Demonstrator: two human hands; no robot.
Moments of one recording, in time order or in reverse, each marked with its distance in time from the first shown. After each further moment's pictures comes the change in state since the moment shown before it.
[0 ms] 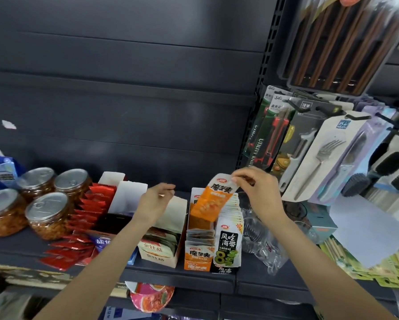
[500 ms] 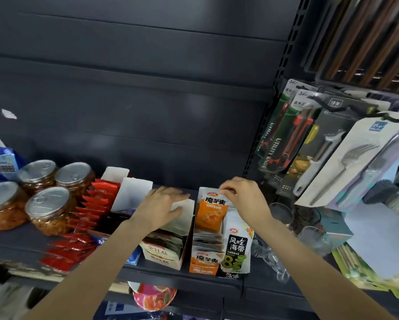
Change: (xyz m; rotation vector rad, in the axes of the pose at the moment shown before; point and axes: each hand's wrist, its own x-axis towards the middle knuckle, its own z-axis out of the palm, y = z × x) left_hand 0.023 -0.027 -0.004 0.762 -0.228 0.399; right_hand 0.013 0.015 0.055 -0.249 -0.335 0.034
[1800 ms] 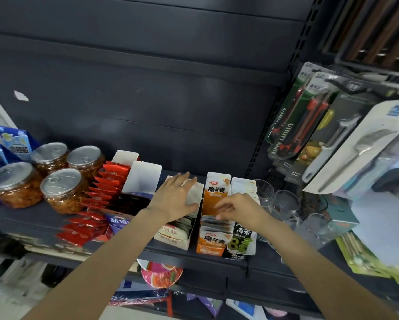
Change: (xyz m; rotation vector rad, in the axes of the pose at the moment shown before) left_hand -0.014 0.020 0.005 -0.017 -0.085 -0.085; right_hand -0.030 -0.004 0.028 0.141 -0.506 0.059
